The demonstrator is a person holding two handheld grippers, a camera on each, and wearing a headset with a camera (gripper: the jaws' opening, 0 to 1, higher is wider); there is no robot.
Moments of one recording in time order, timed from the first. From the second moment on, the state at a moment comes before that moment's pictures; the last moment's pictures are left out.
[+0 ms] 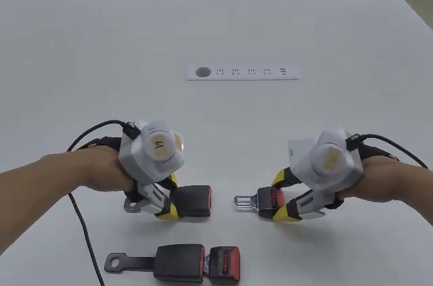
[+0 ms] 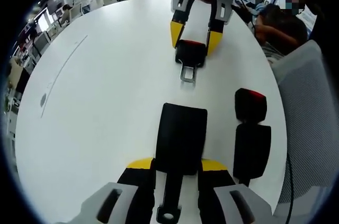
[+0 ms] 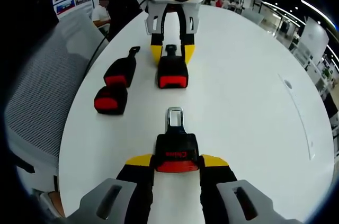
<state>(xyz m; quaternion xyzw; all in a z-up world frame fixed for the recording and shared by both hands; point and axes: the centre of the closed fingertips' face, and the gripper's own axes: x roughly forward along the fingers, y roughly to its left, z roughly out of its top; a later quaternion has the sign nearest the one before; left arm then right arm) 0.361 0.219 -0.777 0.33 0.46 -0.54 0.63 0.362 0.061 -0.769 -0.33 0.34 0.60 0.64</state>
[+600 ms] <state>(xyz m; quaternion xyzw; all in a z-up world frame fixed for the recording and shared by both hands) 0.360 0.218 -0.777 0.34 0.46 -0.54 0.62 0.362 0.074 -0.768 -0.33 0.33 0.60 0.64</state>
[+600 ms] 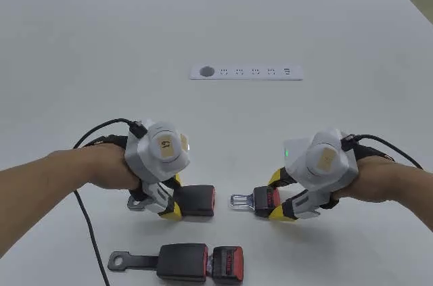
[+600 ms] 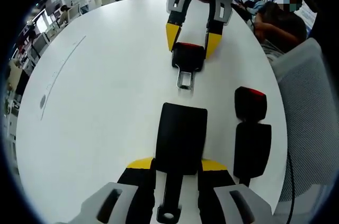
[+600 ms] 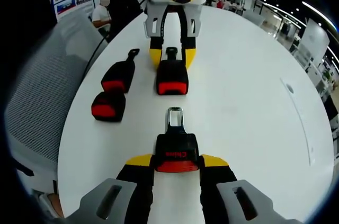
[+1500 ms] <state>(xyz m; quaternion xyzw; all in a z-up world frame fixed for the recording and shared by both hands) 0.358 0.217 -0.776 0.35 0.46 -0.54 0.61 0.360 0.095 -0.766 -0.33 0.33 0.61 0.64</state>
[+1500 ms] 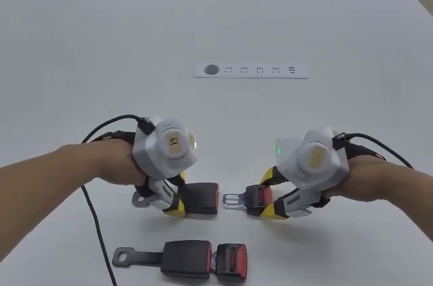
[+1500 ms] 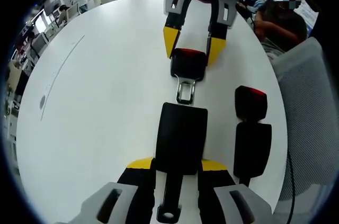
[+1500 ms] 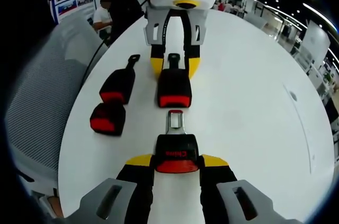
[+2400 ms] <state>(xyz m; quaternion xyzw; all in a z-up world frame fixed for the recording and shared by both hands) 0.359 0.217 -0.777 0.35 0.46 -0.54 0.61 0.359 0.115 -0.765 -0.33 0.32 0.62 0.64</state>
